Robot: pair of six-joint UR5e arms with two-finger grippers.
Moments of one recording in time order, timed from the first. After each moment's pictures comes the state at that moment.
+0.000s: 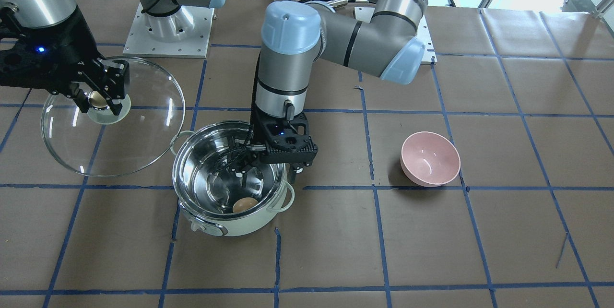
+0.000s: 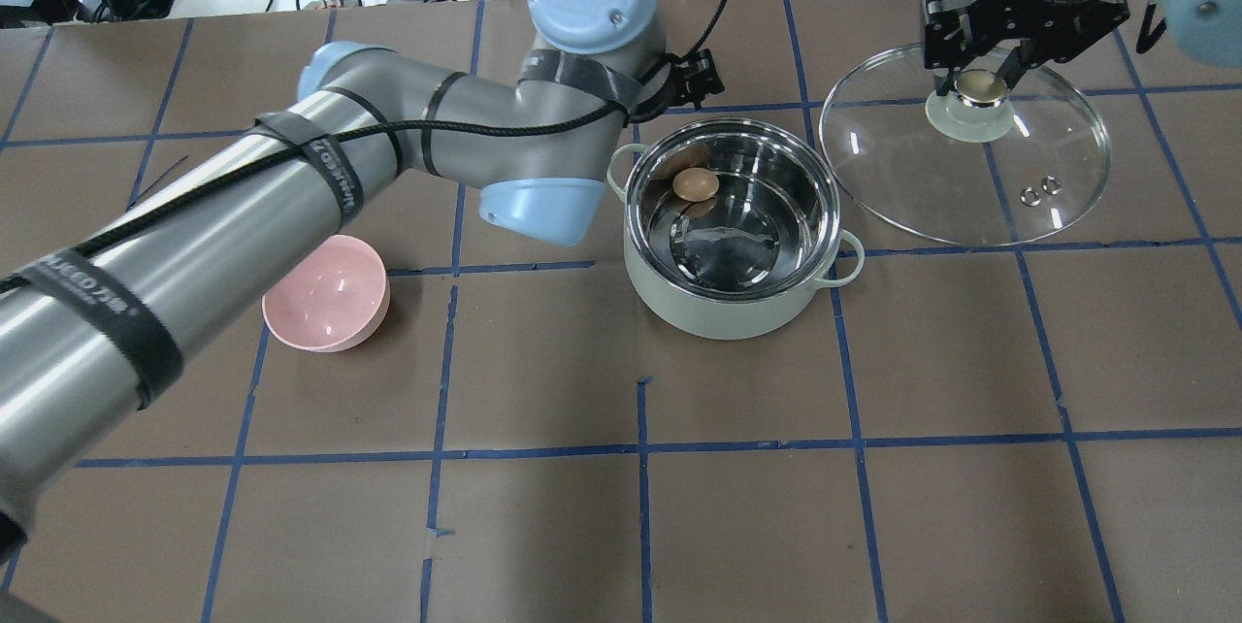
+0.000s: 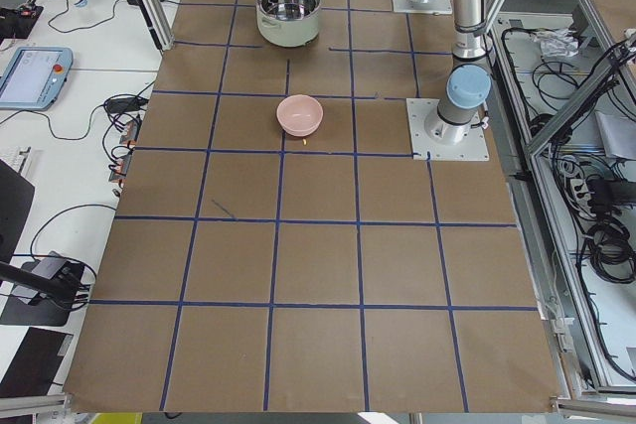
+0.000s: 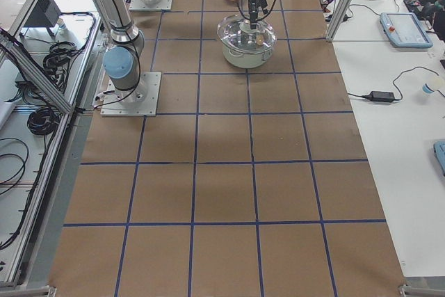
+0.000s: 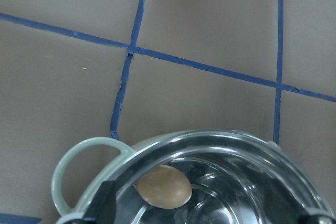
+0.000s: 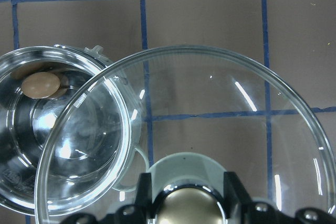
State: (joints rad) left arm -1.93 -1.94 -1.56 -0.83 1.57 -0.57; right arm 1.51 -1.54 1.54 -1.69 -1.60 -0.03
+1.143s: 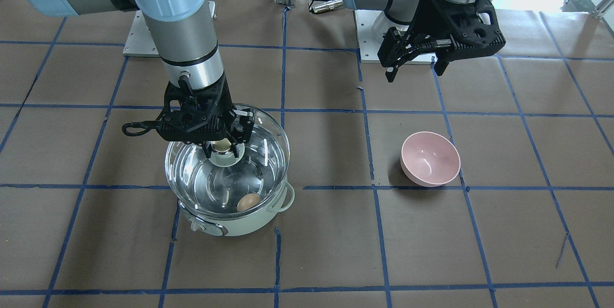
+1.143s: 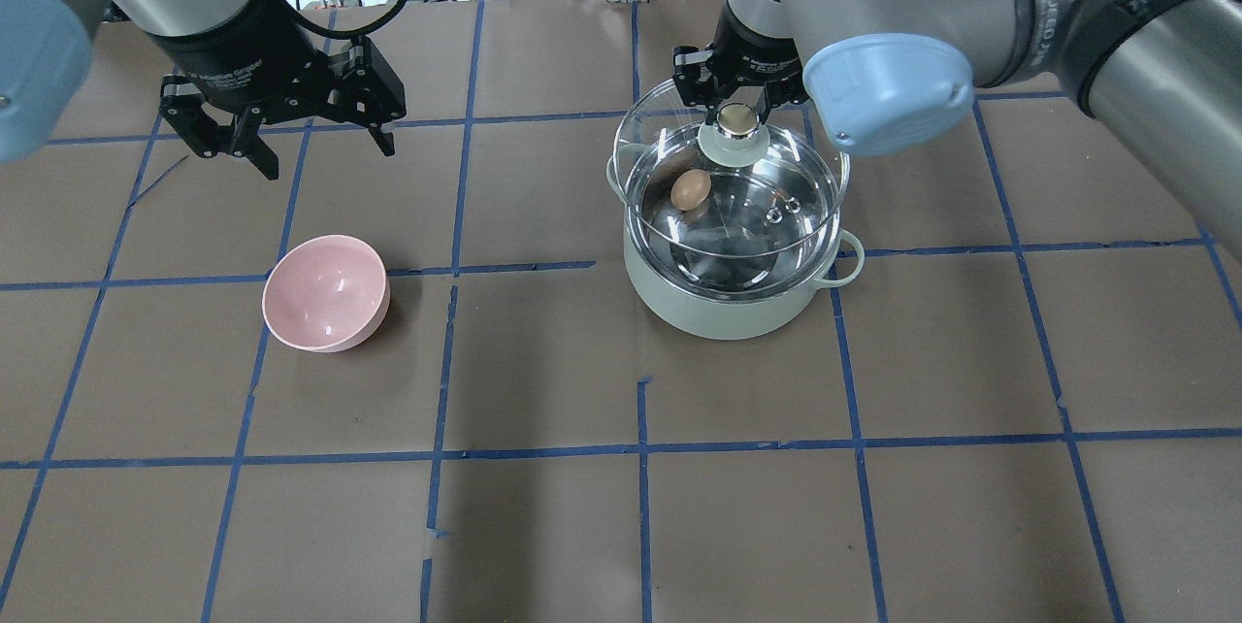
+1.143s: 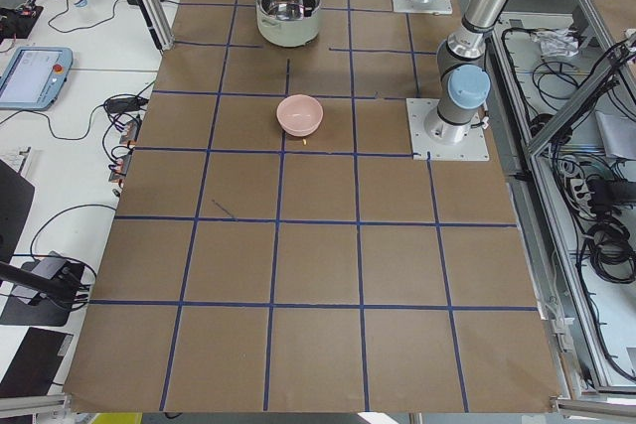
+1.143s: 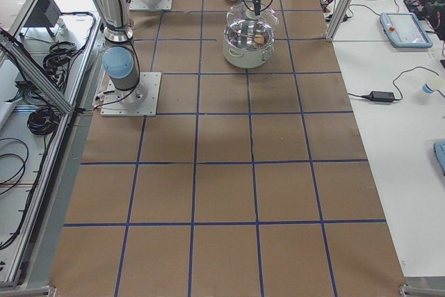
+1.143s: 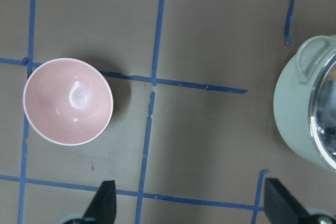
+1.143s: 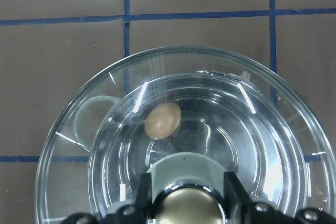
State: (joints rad) left arm -1.59 -1.54 -1.53 -1.61 1.57 -0.21; right arm 1.79 -1.35 1.56 -1.99 -1.55 0.22
